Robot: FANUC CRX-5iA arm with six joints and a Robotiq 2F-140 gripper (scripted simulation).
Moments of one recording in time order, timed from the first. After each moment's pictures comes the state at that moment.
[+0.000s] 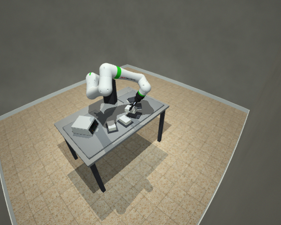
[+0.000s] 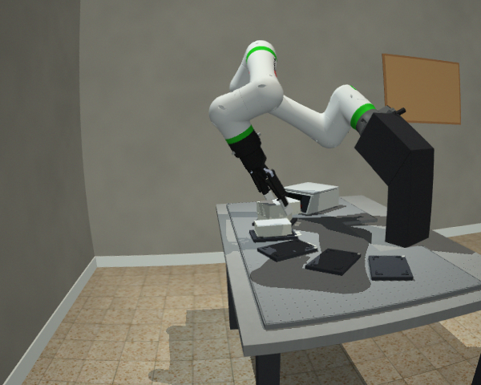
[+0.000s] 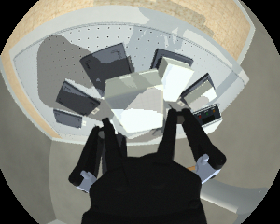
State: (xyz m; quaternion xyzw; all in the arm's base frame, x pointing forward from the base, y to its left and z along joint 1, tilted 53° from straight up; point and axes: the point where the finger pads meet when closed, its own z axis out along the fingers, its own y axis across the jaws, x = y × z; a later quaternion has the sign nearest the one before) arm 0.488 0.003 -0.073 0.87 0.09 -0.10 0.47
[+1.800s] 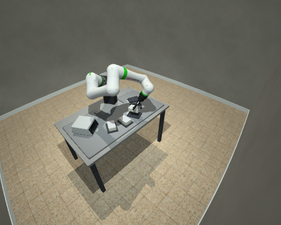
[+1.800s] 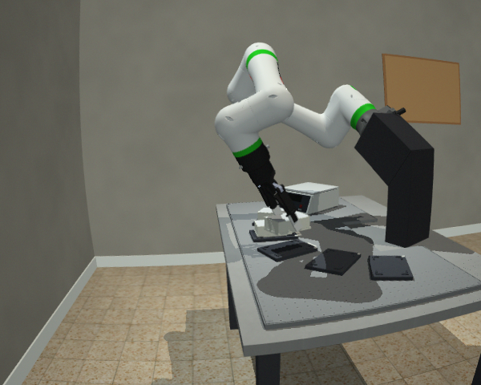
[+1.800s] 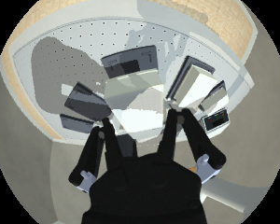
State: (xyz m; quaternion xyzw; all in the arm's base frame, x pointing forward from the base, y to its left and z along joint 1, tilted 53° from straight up) arm 0.496 0.022 -0.149 0.87 0.09 -0.10 0.47
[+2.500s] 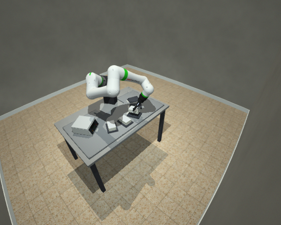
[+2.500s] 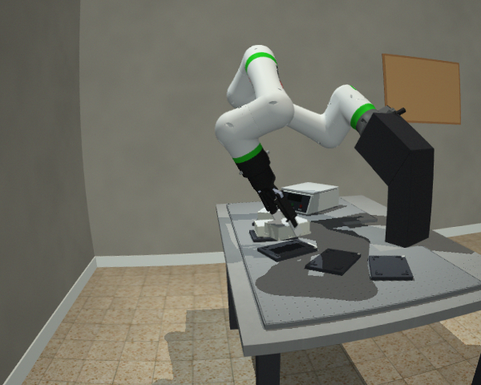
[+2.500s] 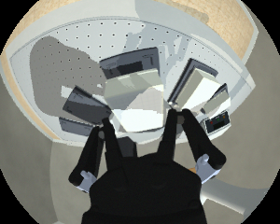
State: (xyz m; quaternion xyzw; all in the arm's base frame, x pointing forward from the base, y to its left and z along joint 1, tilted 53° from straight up) arm 0.503 0.010 -0.159 0.87 0.09 -0.10 0.47
